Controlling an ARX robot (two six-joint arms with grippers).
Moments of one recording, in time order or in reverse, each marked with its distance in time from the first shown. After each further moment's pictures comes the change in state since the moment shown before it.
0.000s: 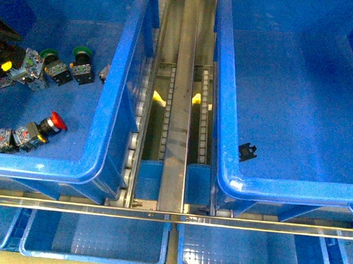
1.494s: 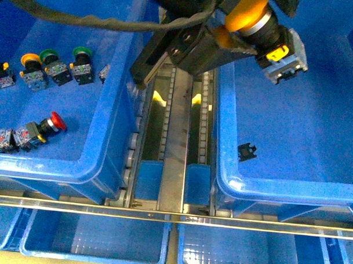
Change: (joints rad) left arm -0.710 0.135 0.224 0.116 -0.071 -0.577; right arm 0.000 0.000 0.000 0.000 0.000 0.000
